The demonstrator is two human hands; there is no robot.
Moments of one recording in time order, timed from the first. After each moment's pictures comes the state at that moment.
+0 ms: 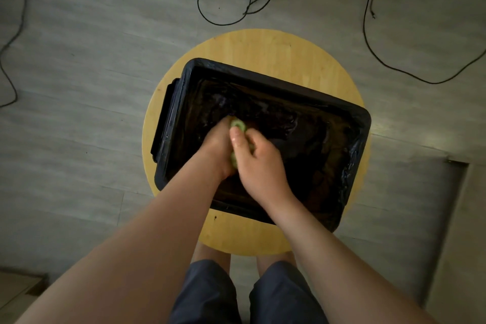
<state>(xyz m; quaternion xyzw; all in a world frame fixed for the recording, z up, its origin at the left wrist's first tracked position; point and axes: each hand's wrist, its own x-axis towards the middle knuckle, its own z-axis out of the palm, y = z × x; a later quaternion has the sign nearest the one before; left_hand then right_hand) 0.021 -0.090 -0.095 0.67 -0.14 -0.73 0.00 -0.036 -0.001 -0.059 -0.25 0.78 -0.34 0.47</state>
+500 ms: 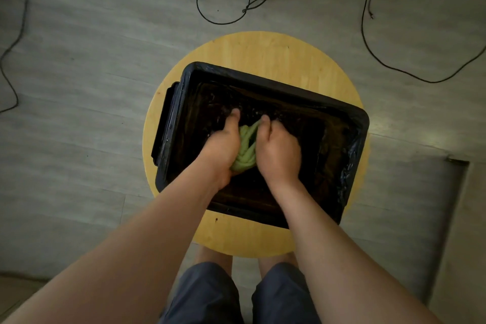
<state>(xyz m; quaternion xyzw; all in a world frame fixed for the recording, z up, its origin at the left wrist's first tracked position) 0.018 -0.085 -0.081 0.66 -0.23 -0.71 -0.02 -0.064 -0.007 -0.107 -0.27 0.90 -0.23 0.26</state>
